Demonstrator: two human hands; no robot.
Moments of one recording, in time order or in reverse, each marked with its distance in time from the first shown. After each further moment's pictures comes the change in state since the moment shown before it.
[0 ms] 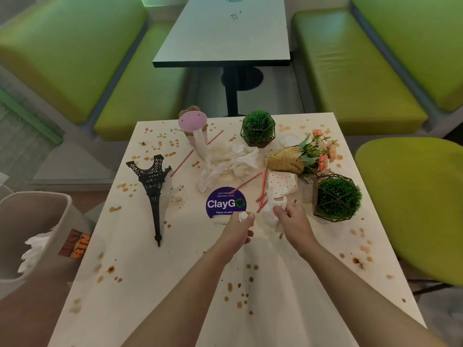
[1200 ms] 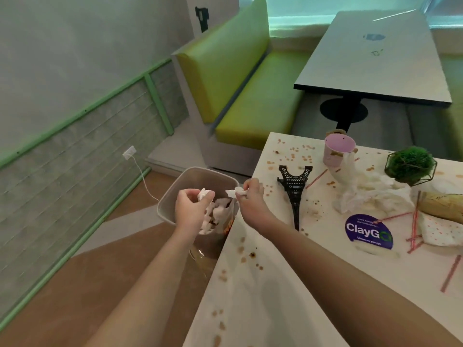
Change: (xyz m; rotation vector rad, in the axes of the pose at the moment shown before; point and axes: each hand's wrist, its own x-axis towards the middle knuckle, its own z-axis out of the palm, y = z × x) left_hand -0.119 -0.054 -0.417 -0.093 0.861 0.231; right_hand -0.155 -0.226 0.352 -0.067 -0.482 -0.386
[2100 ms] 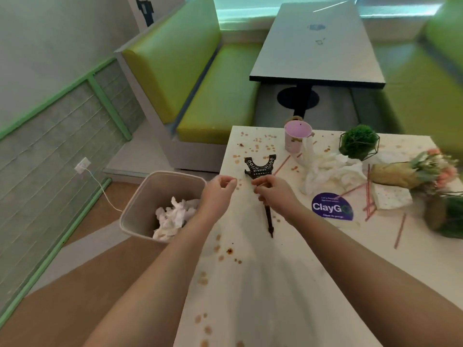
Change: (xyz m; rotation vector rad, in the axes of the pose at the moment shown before) left_hand -0.011 0.040 0.091 0.170 -0.451 0.216; right_hand -0.002 0.042 -0.091 0.031 0.140 0.175
